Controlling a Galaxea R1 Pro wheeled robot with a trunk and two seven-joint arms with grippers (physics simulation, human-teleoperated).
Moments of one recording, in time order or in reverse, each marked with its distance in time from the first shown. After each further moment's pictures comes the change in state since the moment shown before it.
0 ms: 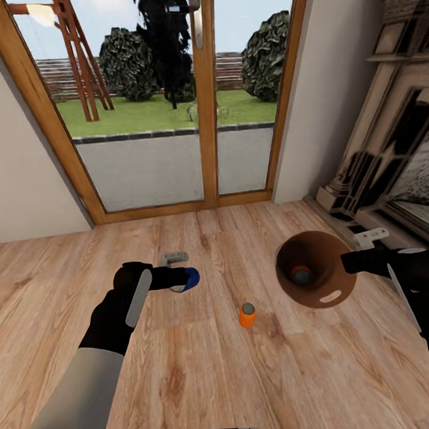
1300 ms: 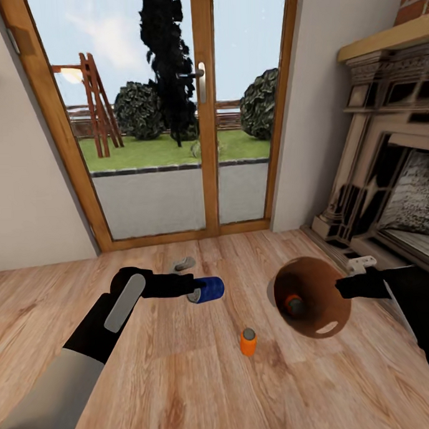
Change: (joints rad) left arm -0.001 0.166 -0.237 0.006 0.580 0.000 -0.014; right arm 0.032 -0.002 -0.011 0.205 0.008 0.000 0.186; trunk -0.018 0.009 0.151
